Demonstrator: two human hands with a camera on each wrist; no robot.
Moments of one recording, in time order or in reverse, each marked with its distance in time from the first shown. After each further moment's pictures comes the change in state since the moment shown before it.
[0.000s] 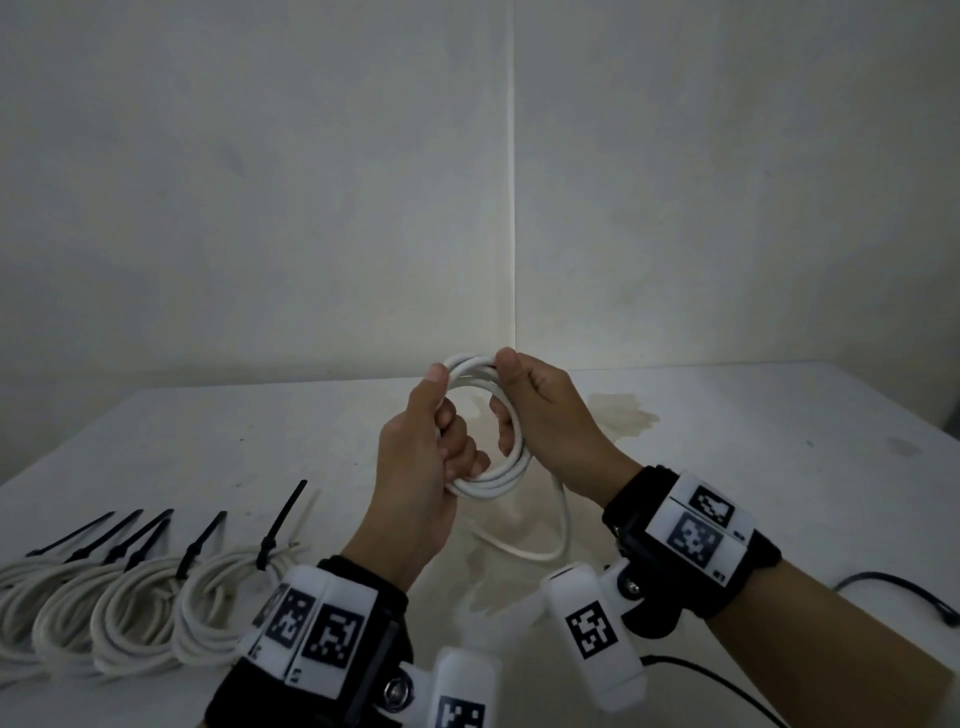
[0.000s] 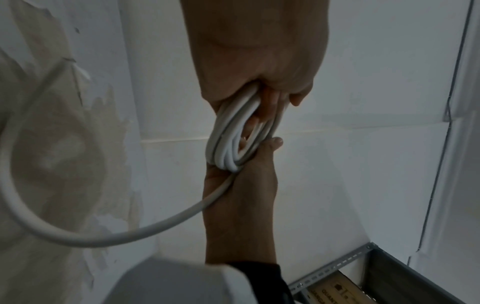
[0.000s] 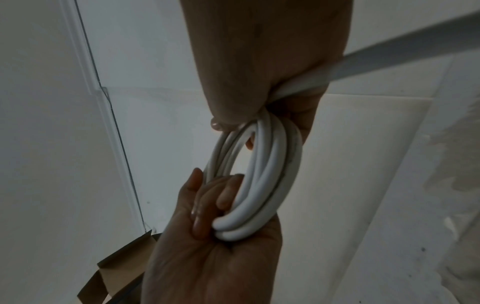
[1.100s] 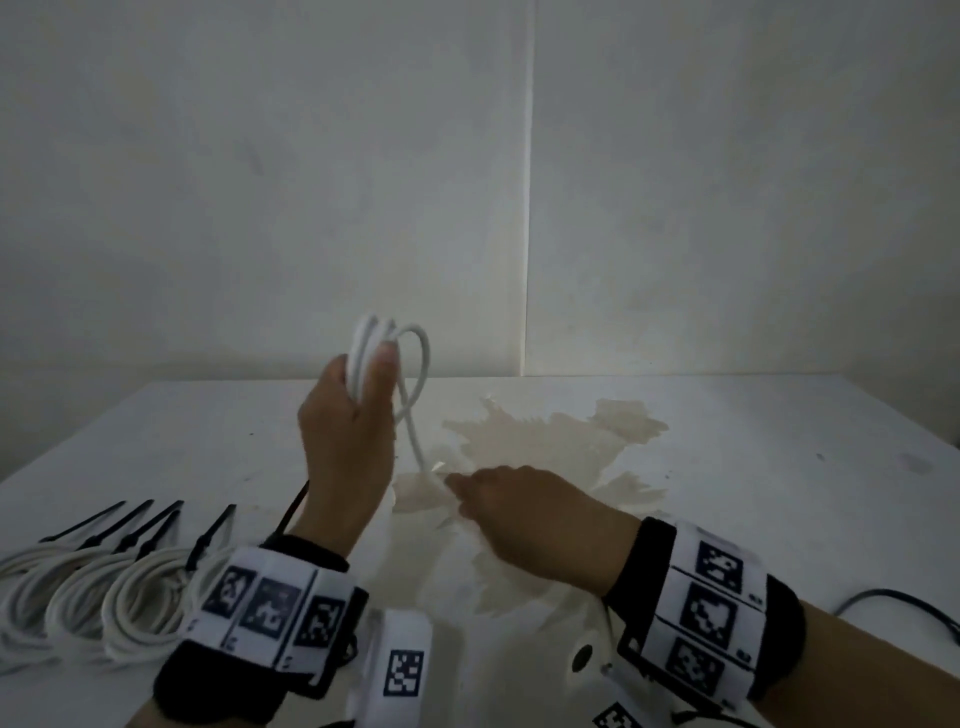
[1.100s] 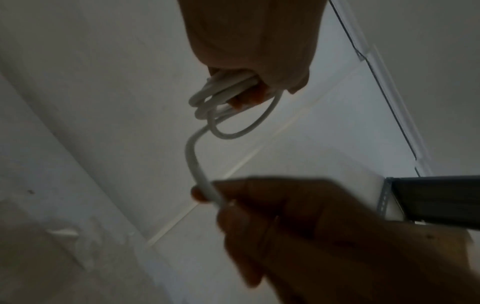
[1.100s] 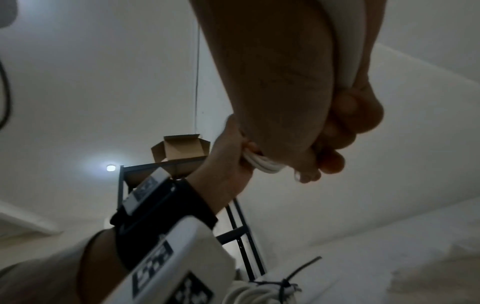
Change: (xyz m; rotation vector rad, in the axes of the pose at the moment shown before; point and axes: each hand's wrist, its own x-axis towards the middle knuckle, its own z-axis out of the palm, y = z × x) left_hand 0.023 0.019 -0.050 0.755 0.261 0.750; right_hand -0.031 0.016 0.025 -1.247 -0.628 -0.161
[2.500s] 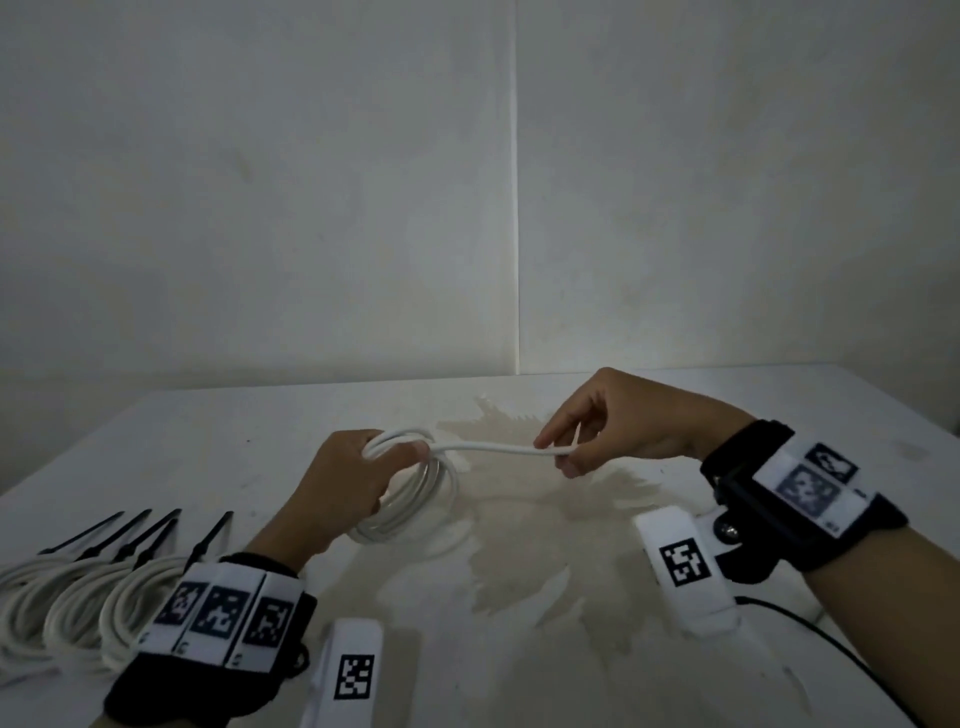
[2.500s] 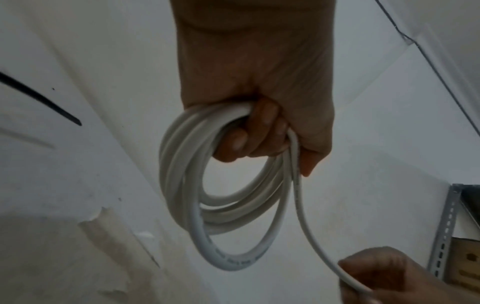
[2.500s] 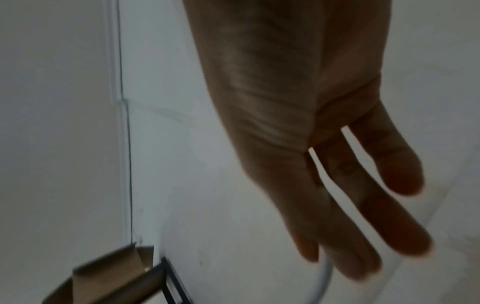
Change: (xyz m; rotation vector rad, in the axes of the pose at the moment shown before) left_hand -0.004 -0.022 -0.014 0.105 -0.531 -0.376; right_hand -0.033 0.087 -0.056 0.846 -0.021 0.225
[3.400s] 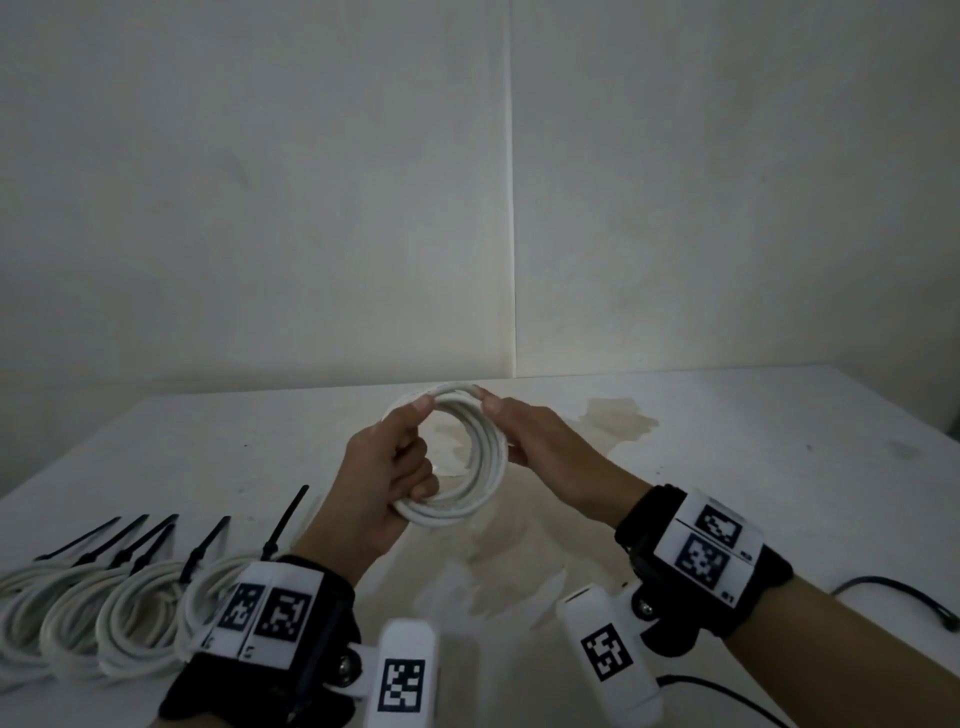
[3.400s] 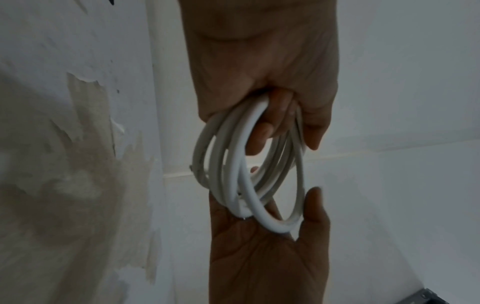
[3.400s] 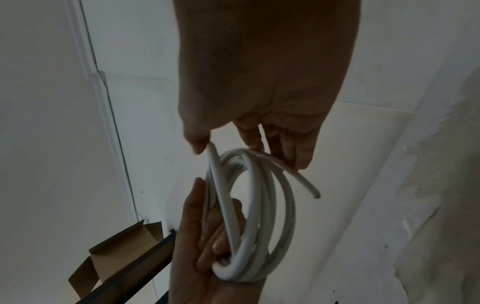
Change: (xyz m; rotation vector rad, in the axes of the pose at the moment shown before) left_hand -0.010 0.030 0.027 -0.851 -0.094 -0.187; right_hand 0.023 -0.015 0.068 0.485 0.244 -0.164
